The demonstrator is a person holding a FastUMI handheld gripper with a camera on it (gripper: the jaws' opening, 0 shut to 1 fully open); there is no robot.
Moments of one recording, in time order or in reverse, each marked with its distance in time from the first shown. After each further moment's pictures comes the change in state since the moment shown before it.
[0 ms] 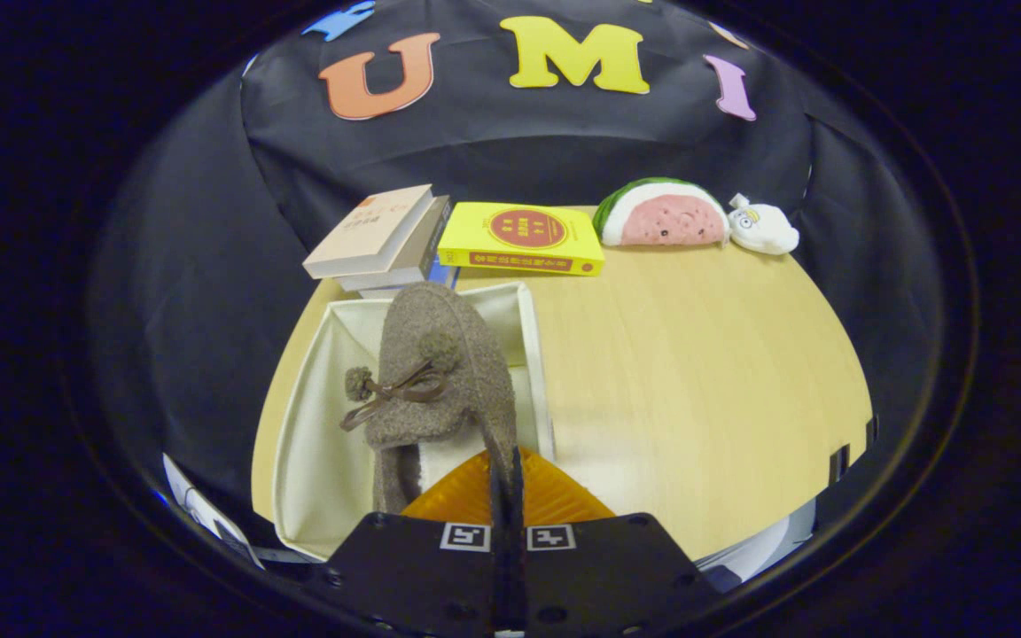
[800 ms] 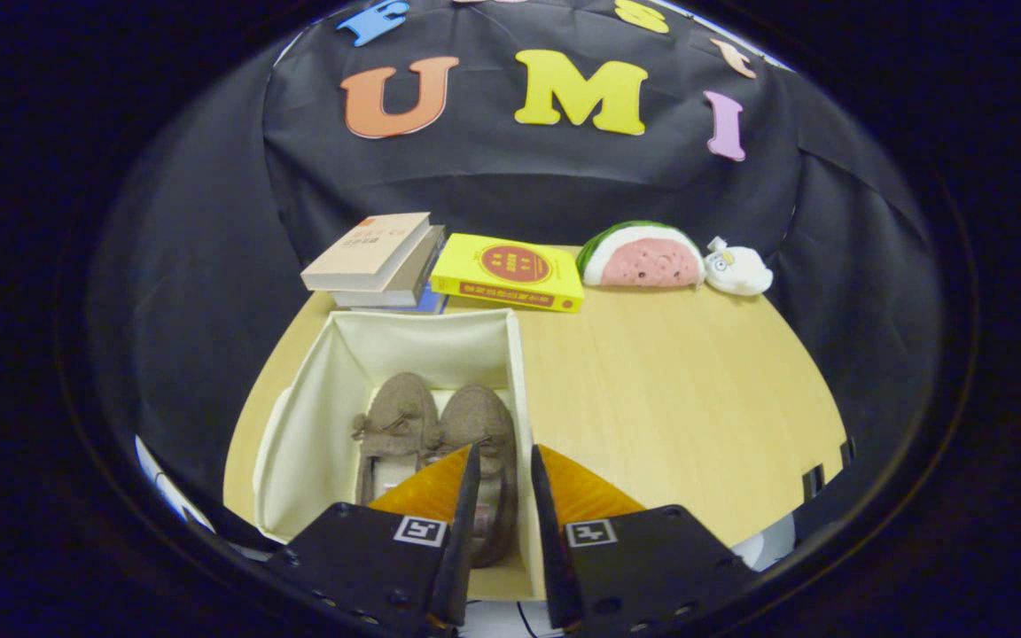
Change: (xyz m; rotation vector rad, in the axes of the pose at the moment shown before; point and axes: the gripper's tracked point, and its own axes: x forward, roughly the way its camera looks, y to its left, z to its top) arm -0.031 -0.016 0.005 -0.057 -0.175 -0.095
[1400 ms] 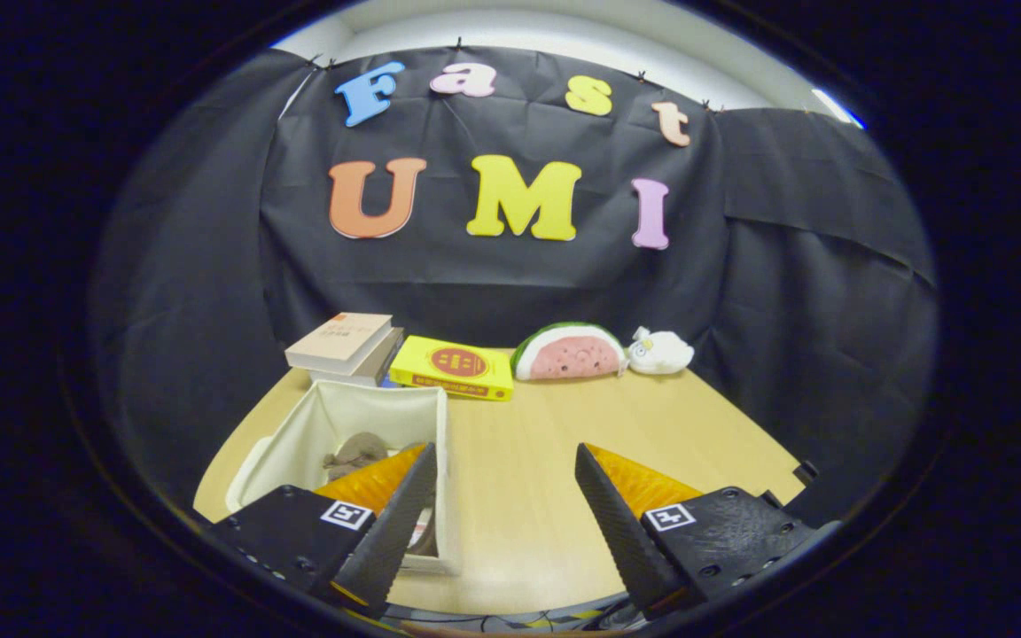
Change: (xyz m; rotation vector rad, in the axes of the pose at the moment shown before) arm -0.090 -0.068 0.004 0.014 -0.416 -0.105
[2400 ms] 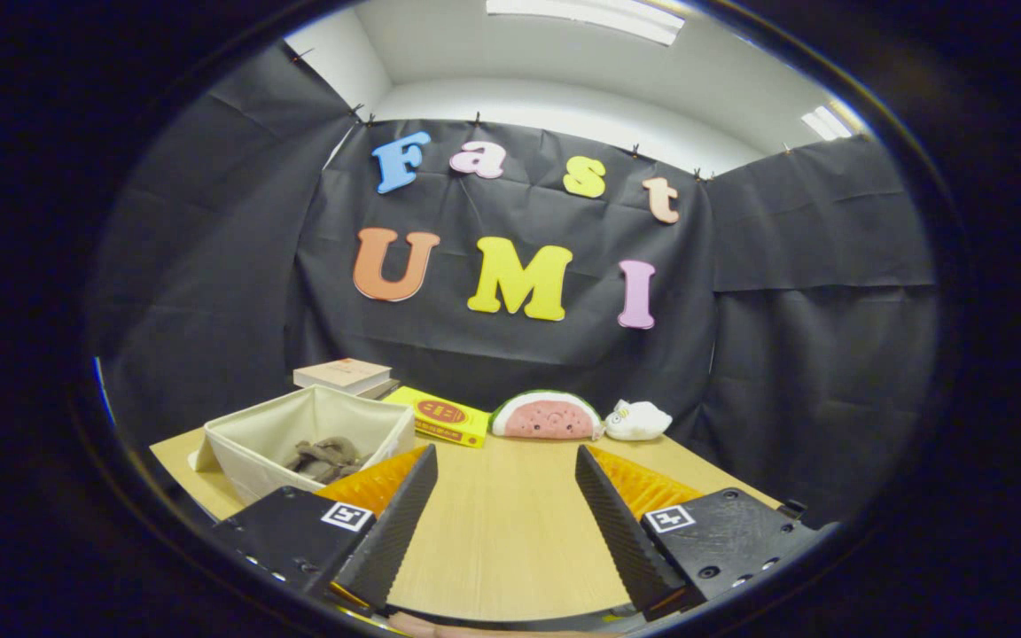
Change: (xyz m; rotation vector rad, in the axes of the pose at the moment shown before) arm -0.041 -0.089 -0.037 -0.032 -0.312 0.053
